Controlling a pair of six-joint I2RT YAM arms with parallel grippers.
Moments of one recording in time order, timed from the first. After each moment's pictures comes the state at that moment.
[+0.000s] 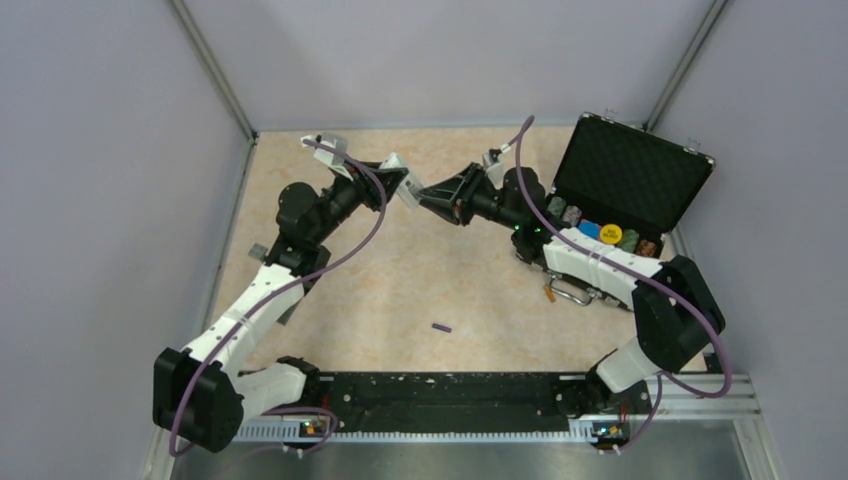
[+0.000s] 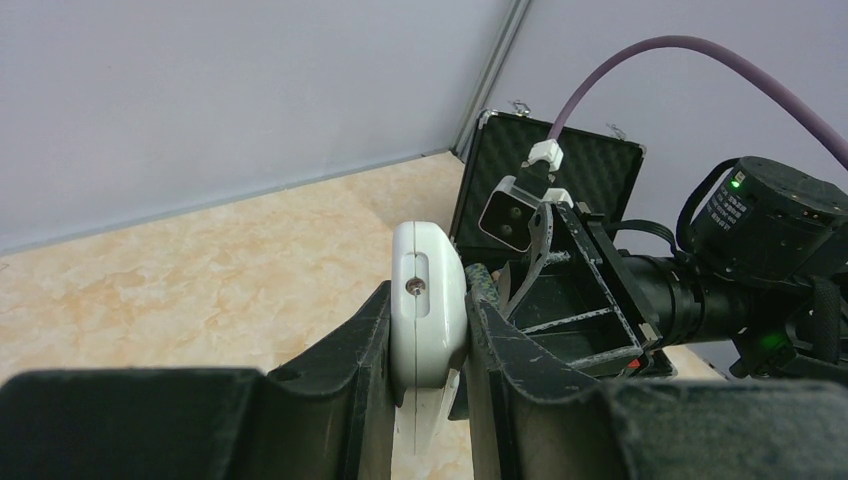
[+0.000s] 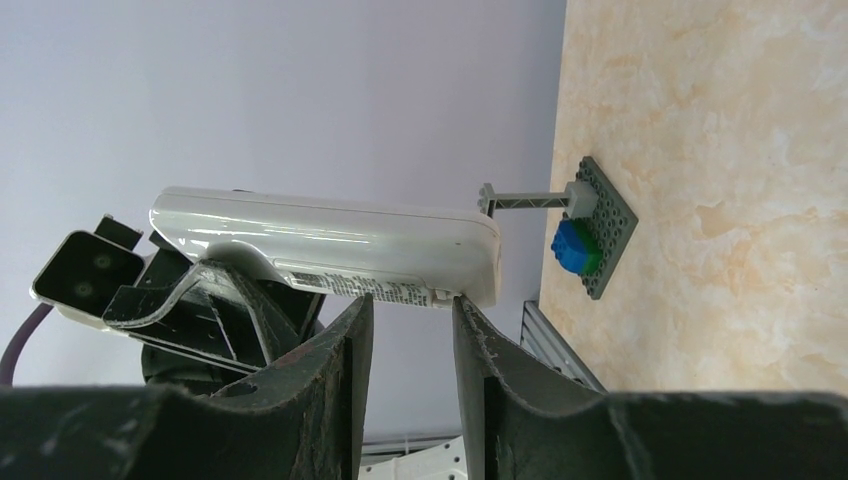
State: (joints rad) left arm -0.38 1.12 0.83 0.50 0.38 -0.41; right arm 0.63 1.52 0.98 0.46 -0.40 1.44
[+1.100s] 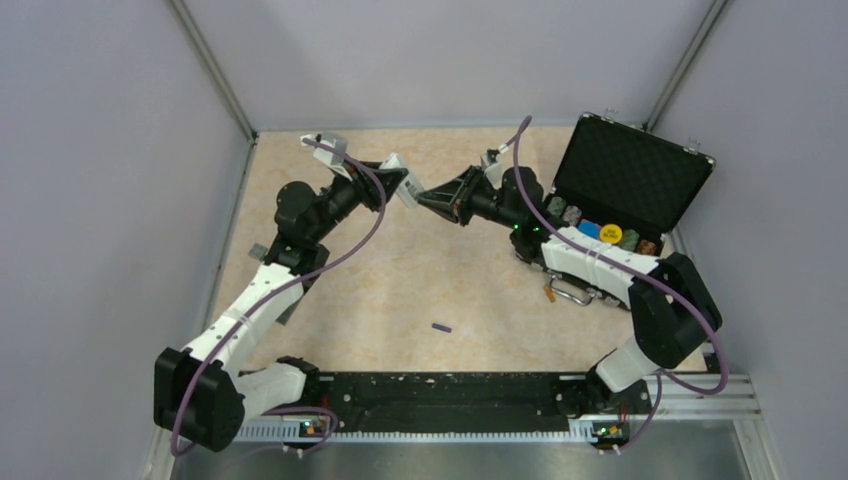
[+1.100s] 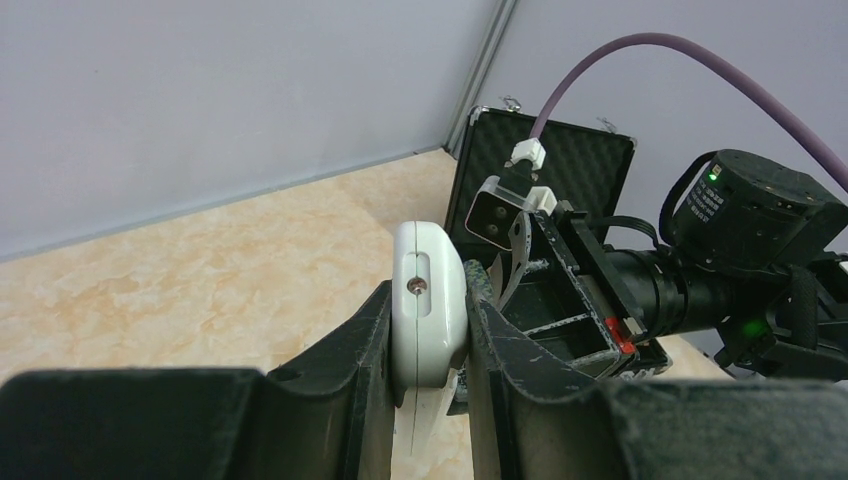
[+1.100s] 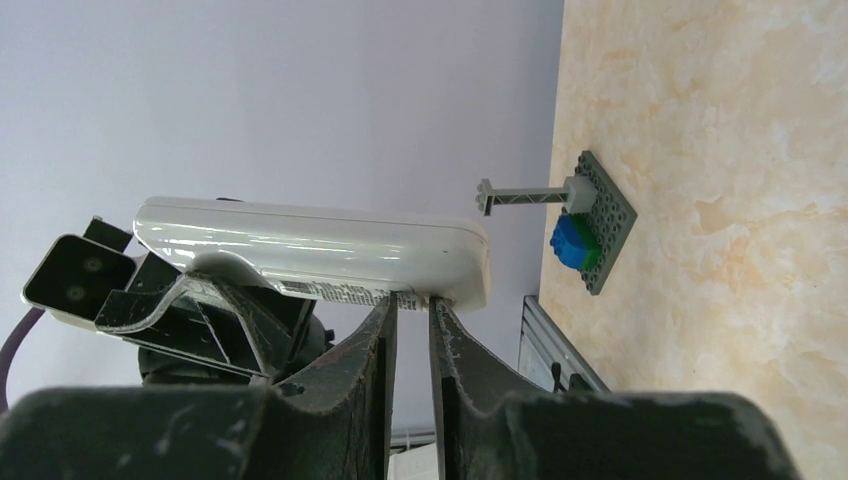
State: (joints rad) left arm -0.36 1.12 0.83 0.51 0.43 -0.42; right arm 0.62 1.54 0.98 0.47 -0.42 1.44
